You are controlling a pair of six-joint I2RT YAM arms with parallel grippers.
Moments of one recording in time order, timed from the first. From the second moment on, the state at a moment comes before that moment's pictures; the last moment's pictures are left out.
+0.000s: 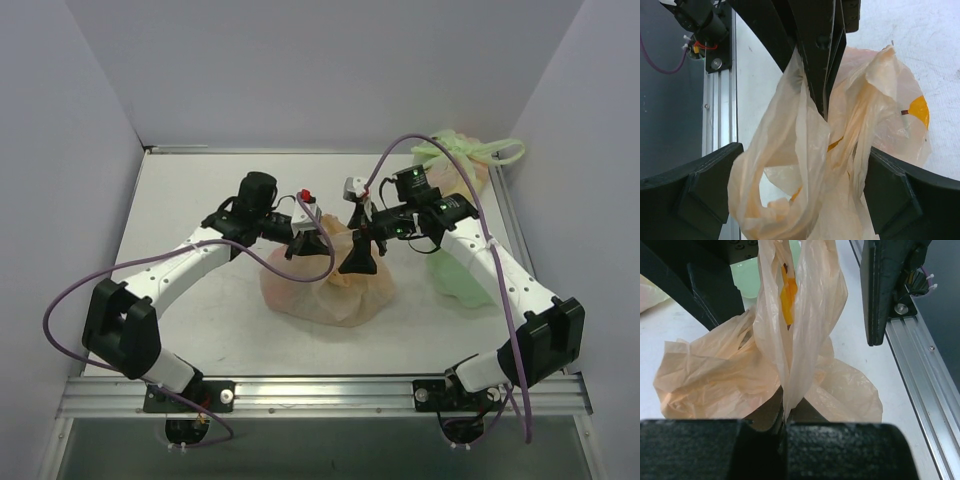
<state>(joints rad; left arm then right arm) -0.56 1.51 1.18 -0.23 1.08 0.53 0.46 1.43 1.31 -0.74 -0.94 -0.52</state>
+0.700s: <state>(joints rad) -0.40 1.34 1.23 -0.31 1.10 0.43 0.47 1.43 1.27 -0.67 -0.90 -0.51</state>
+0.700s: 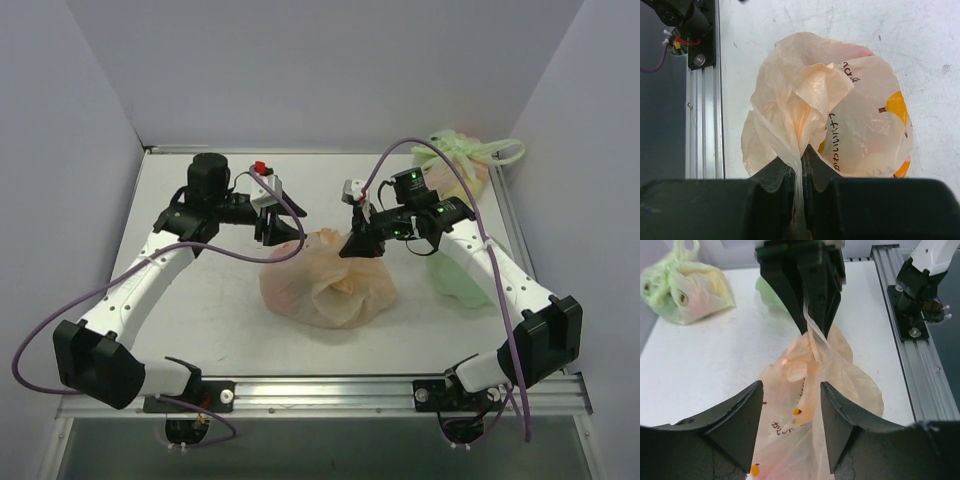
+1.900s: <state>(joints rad) -0.51 1.56 1.48 -0.48 1.07 0.59 0.48 1.42 1.21 -0.67 -0.85 -0.60</state>
